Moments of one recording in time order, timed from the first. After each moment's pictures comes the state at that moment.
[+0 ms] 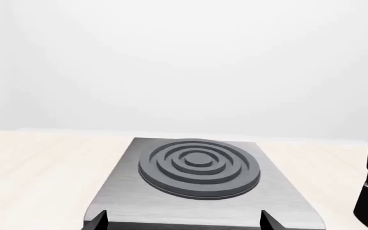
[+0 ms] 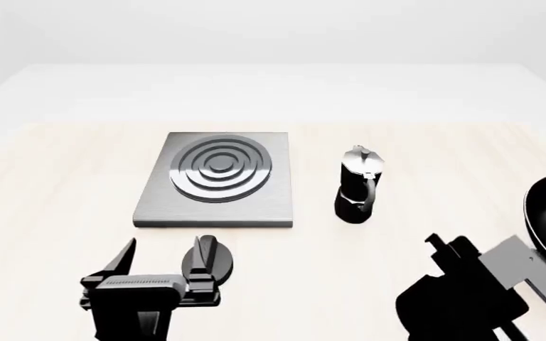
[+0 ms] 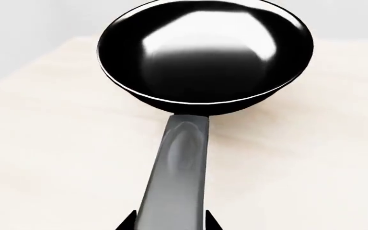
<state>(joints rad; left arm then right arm) 0.01 -0.31 0.30 0.26 -0.30 -0.02 -0.37 0.36 0.11 0.07 -0.02 0.53 0.38 1.21</state>
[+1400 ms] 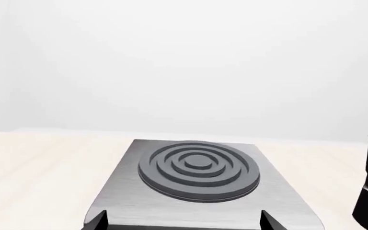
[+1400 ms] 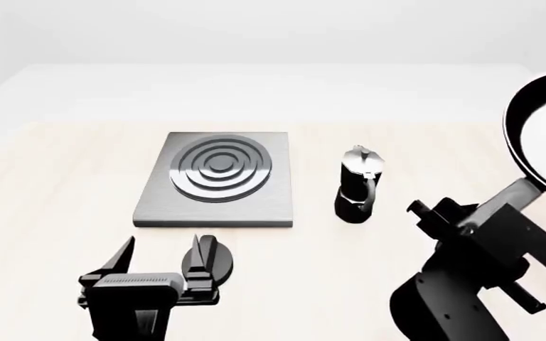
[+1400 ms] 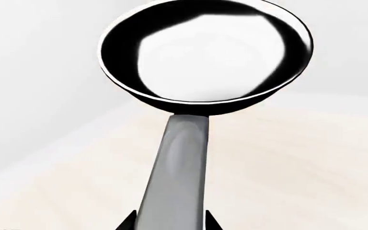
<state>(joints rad) 0.01 -0.34 0.32 0.28 -0.32 -0.03 -0.39 0.35 0.20 -0.11 -0.28 0.51 0.42 1.14</state>
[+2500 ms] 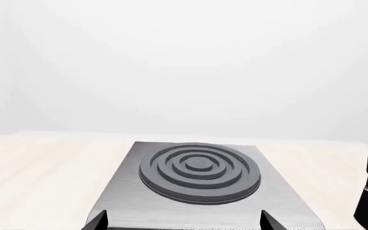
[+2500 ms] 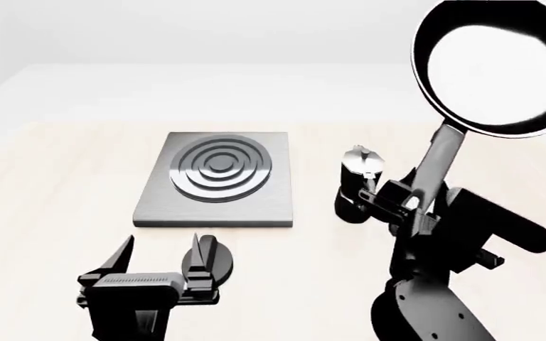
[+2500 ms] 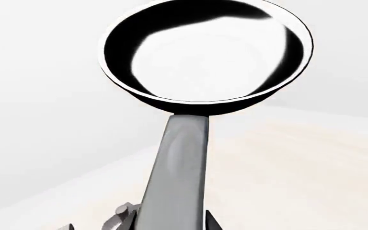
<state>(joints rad) 0.00 -0.35 0.33 0.29 -0.32 -0.03 -0.40 0.36 0.26 -0.28 -0.41 0.55 0.38 0.93</state>
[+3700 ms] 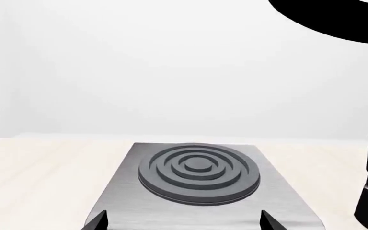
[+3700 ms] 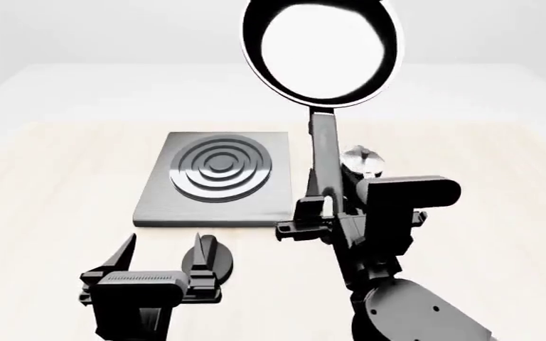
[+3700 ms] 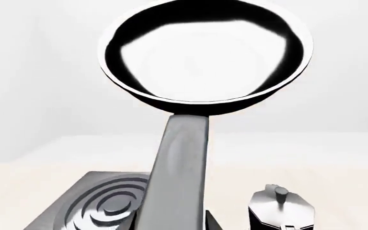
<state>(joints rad) -0.01 -0.36 0.35 0.29 -0.31 -0.04 -0.42 0.49 0.38 -0.51 -0.51 0.71 0.55 0.67</state>
